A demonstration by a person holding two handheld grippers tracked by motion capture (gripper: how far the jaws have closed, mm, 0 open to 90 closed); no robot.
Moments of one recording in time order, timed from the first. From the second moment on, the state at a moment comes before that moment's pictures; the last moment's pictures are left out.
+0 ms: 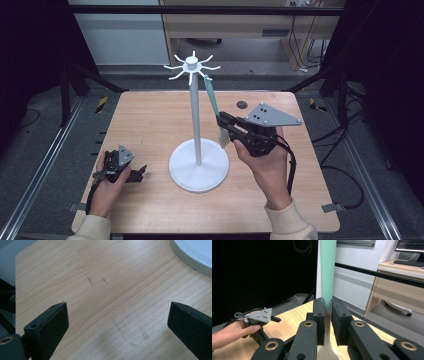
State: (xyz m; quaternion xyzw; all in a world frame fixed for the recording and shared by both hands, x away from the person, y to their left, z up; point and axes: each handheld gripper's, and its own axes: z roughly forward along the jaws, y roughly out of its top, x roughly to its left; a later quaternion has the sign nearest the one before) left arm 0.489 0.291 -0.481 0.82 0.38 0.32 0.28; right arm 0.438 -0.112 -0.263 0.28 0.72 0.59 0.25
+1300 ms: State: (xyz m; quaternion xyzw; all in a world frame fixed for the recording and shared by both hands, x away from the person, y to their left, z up) left arm 0.490 0.291 -0.480 0.82 0.38 0.32 0.28; right arm 0.451 -0.141 -0.282 0.37 0.72 0.50 0.31
